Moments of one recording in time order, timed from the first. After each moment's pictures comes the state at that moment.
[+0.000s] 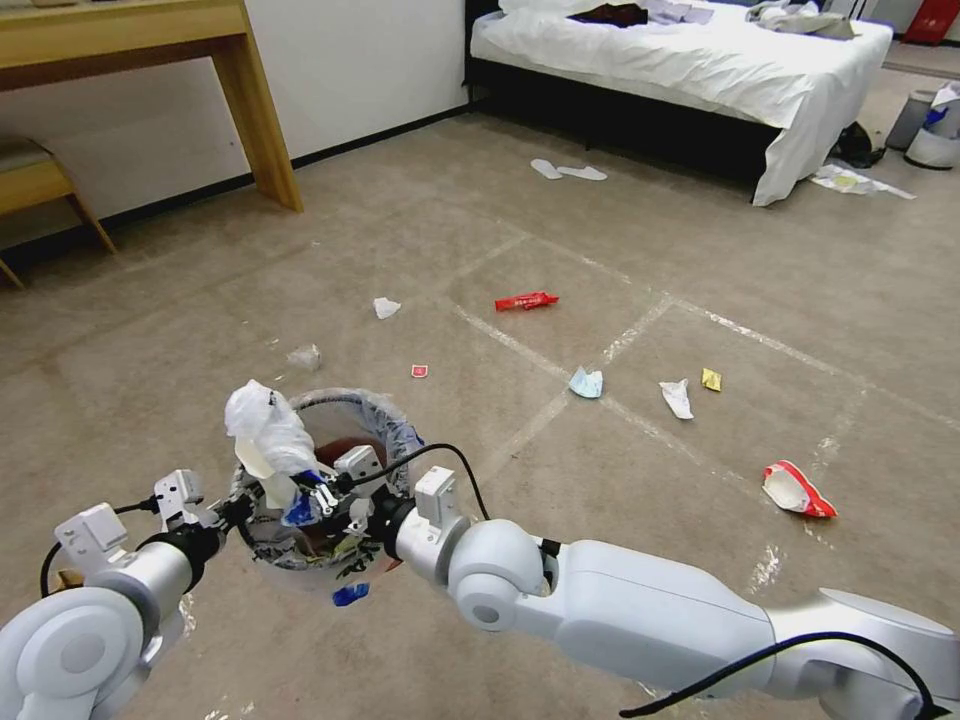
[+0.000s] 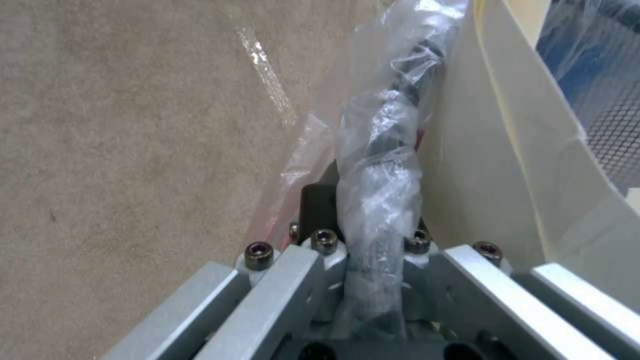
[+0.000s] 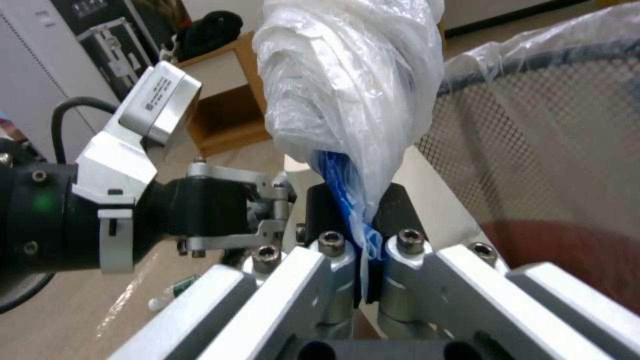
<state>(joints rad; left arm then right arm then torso) 1.52 -1.16 -0.87 -2.24 -1.25 0.69 -0.42 -0.42 1.18 -0.80 1.85 0.99 -0.09 0.29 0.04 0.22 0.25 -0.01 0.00</state>
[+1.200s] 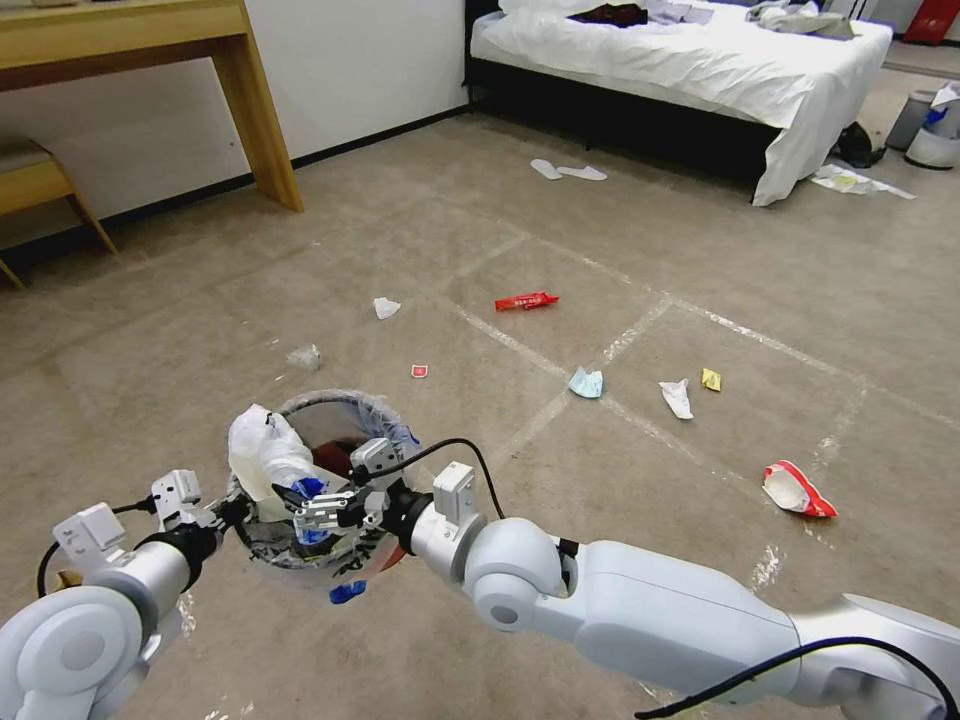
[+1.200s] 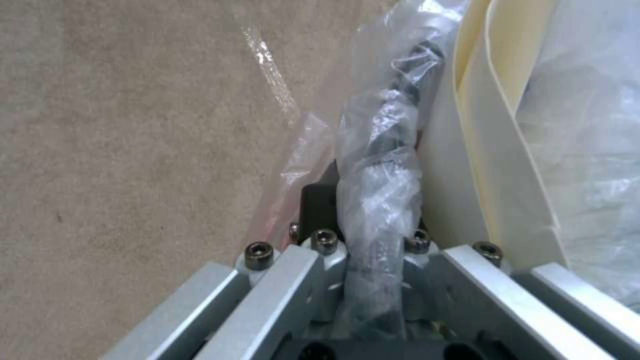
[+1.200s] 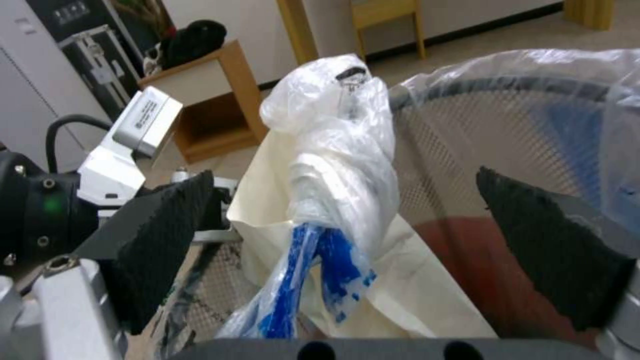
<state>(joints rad) 1.52 -1.15 -0.87 -2.22 -1.25 0.69 -0.42 -0.44 1.10 -0.76 1.92 0.99 -0.09 0.29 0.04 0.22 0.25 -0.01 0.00</state>
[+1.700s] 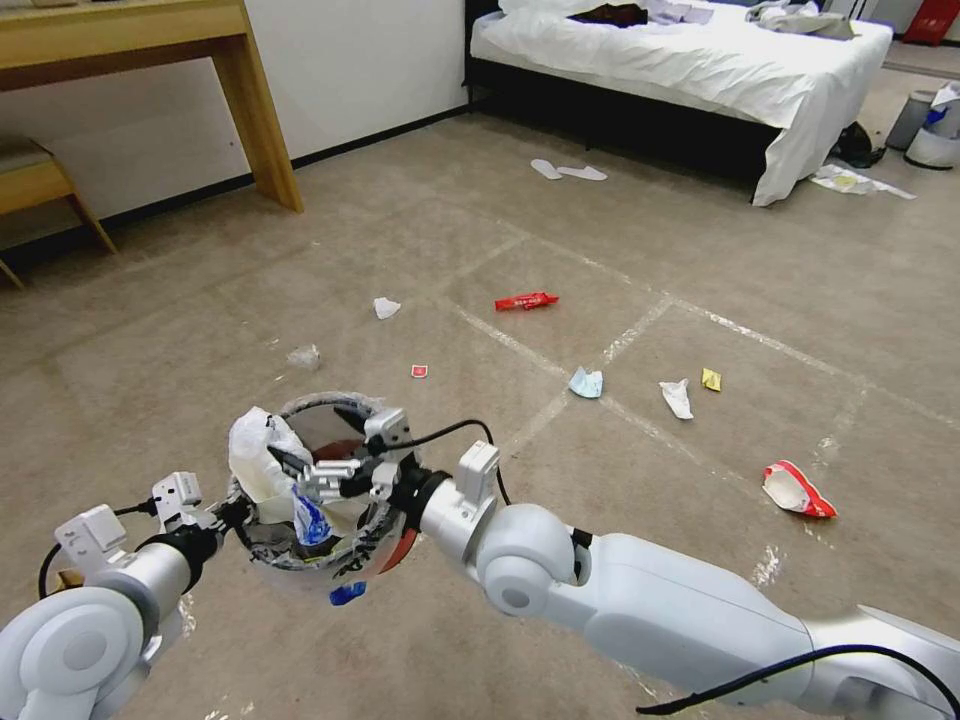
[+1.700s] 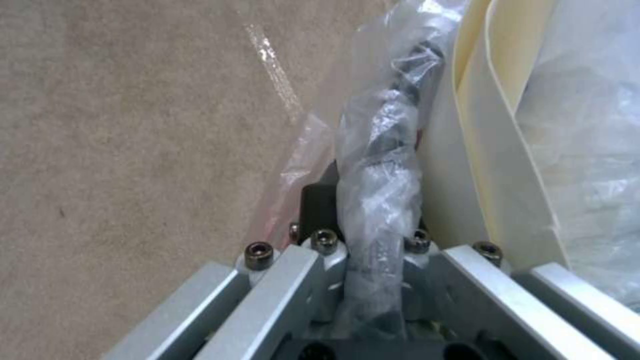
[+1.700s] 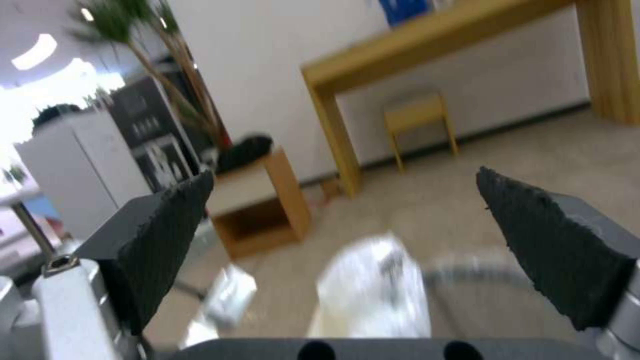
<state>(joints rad) 1.52 -1.16 -0.87 -2.22 -1.24 0.69 -0.42 -0.48 1.11 -0.62 1.96 1.00 0.09 0.15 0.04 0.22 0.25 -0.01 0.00</state>
